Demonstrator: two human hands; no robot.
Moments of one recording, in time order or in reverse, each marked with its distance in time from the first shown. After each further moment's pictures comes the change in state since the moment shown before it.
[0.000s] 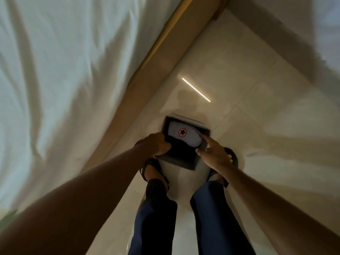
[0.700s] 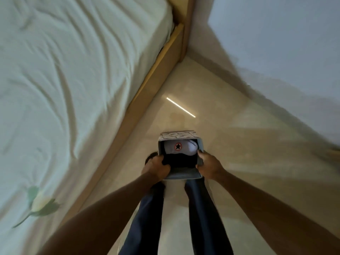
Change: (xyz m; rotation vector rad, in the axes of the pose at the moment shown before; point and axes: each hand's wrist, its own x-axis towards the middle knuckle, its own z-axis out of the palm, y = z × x) left_hand -0.153 0.067 0.042 -0.337 0.254 0.034; right_hand -0.142 -0.003 -0.063 -0.206 0.072 -0.063
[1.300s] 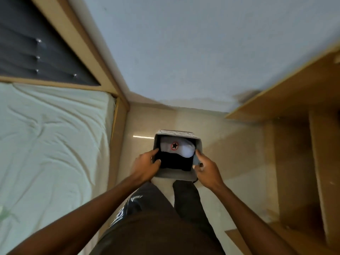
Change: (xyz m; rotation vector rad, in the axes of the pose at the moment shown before) left_hand -0.432 0.159 -0.098 0.257 0.073 0.658; right_hand -0.476 -0.029 -0.076 0.504 0.686 0.012
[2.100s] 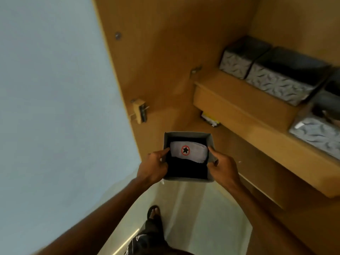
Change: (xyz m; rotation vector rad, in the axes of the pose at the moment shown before) left_hand 0.089 0.481 0.197 0.384 -0.247 0.851; right_hand -0.094 0.200 -0.363 0.233 0.984 0.379
